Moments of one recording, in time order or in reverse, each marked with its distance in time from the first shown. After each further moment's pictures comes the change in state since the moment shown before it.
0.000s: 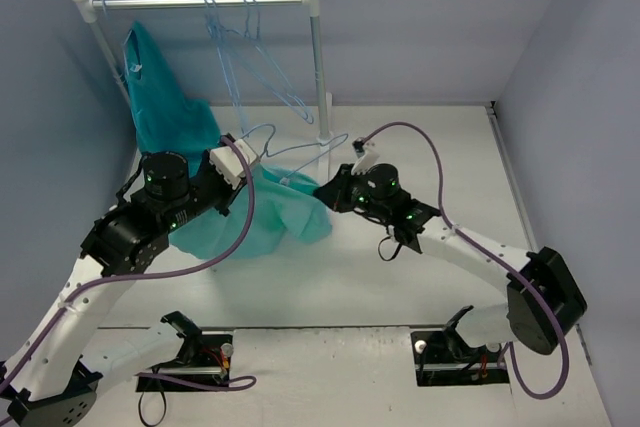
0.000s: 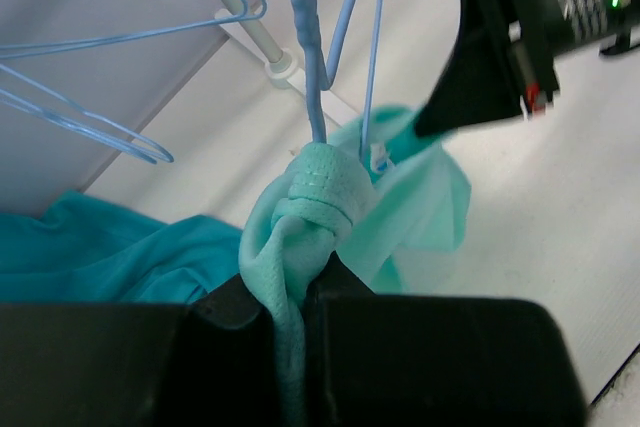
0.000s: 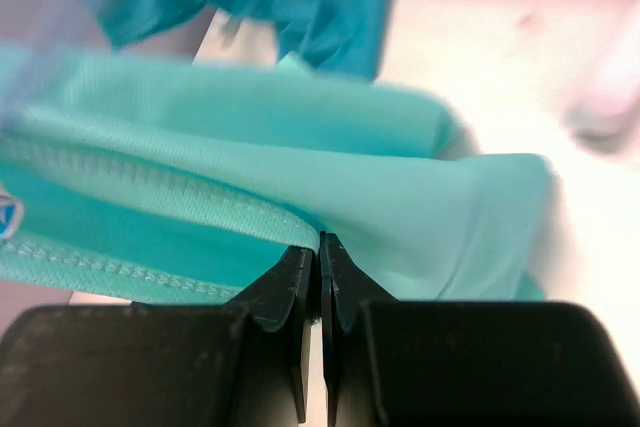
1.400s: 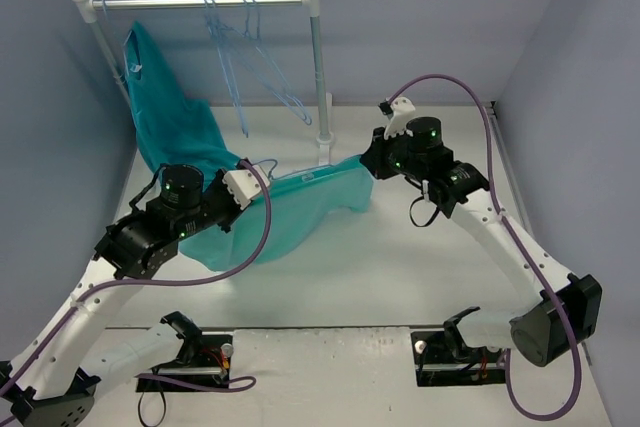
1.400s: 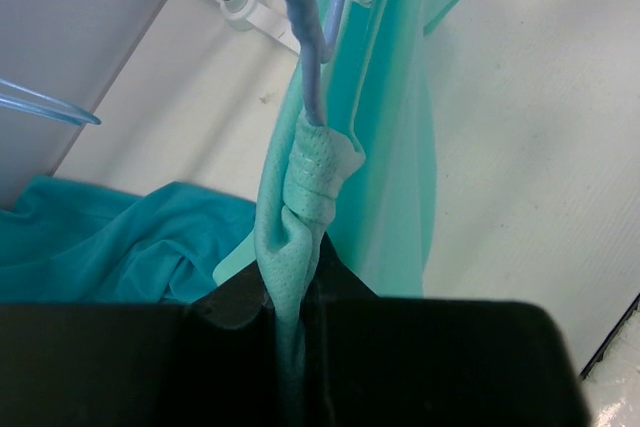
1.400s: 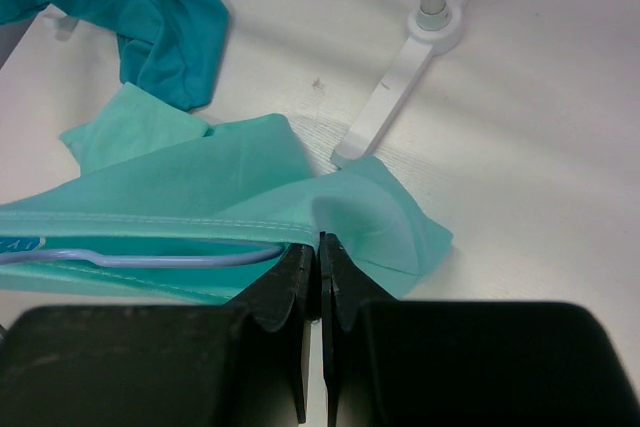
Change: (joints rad) left arm -0.002 -0.038 -0.137 -0.049 0.035 0.107; right arm -0.250 -0.082 0.378 -0.600 -0.016 -0.476
